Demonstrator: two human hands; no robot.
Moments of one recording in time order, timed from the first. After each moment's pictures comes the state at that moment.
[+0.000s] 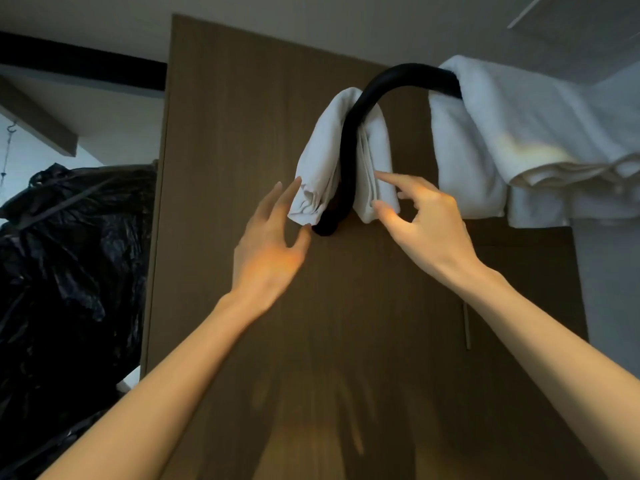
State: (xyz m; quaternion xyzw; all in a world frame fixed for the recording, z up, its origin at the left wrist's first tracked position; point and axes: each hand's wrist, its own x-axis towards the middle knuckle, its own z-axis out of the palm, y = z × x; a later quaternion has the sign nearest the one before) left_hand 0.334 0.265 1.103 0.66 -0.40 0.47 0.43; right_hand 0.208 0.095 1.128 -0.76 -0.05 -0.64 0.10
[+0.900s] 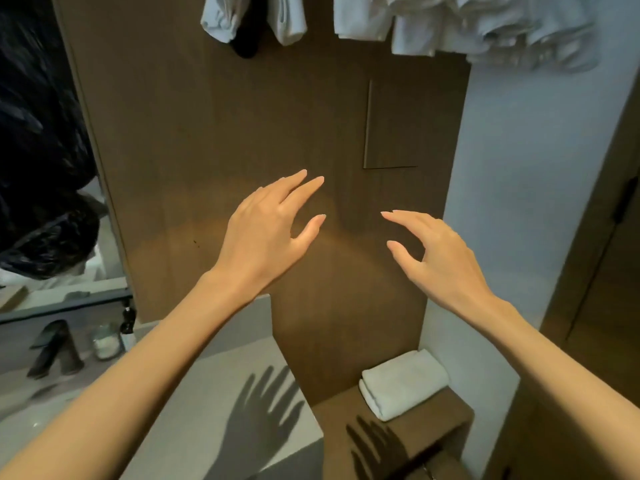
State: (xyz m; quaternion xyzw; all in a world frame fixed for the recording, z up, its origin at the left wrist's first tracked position) left_hand 0.120 0.303 0.903 0.73 -0.49 0.39 0.27; right_hand -0.051 0.129 0.876 -0.90 0.18 -0.40 0.08
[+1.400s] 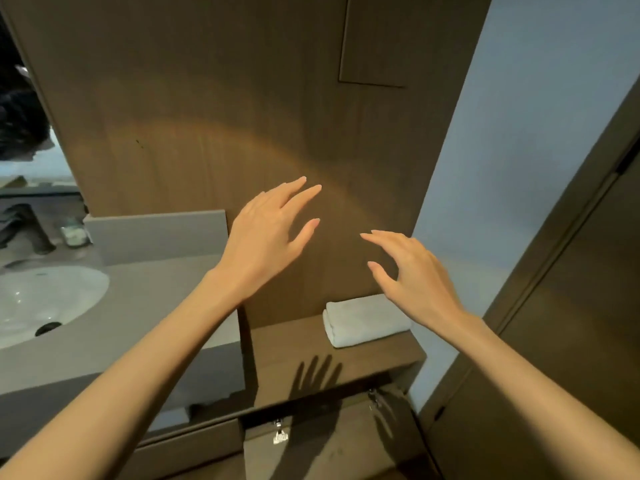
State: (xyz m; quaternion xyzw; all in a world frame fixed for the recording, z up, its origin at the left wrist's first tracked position) left_hand -0.016 0.166 0.780 0.81 -0.45 0.28 0.26; right_hand -0.166 -0.017 0.753 -0.95 0.12 -0.26 0.11
